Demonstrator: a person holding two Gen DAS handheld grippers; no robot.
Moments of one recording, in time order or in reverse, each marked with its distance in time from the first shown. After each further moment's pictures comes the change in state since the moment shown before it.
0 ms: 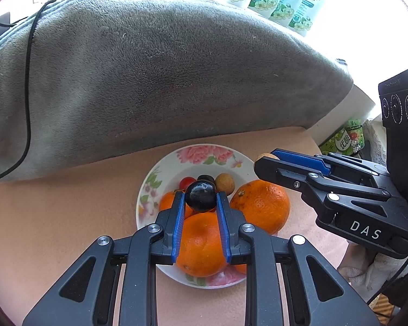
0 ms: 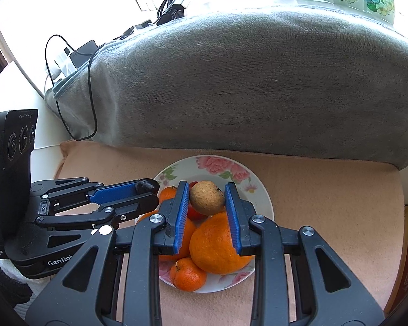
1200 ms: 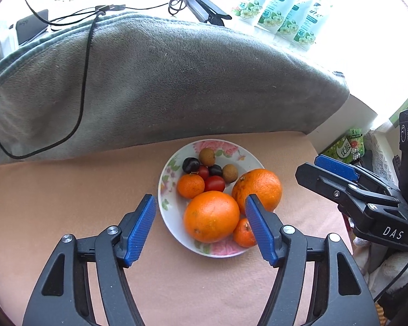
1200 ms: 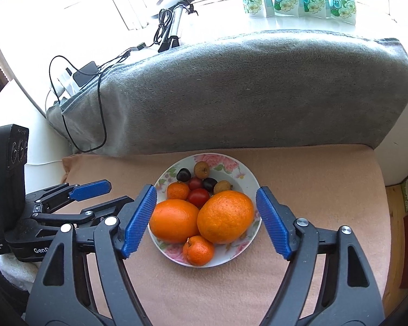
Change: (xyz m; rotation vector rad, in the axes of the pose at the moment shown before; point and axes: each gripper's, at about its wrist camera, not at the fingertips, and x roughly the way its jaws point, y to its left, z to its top) left arm -0.052 0.005 -0.019 -0.062 -0.029 0.045; right arm -0.061 0.014 -0.020 0.085 -0.080 -0.057
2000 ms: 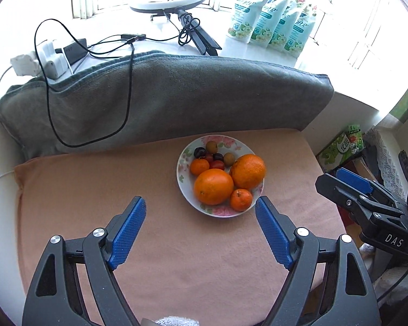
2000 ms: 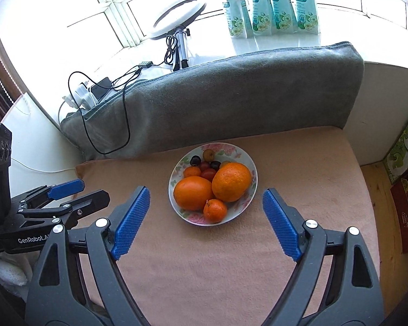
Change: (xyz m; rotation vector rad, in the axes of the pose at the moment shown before) left arm -0.088 -0.026 -0.027 0.017 -0.024 0.101; right arm -0.088 0.026 -0.037 0.080 -0.057 -0.060
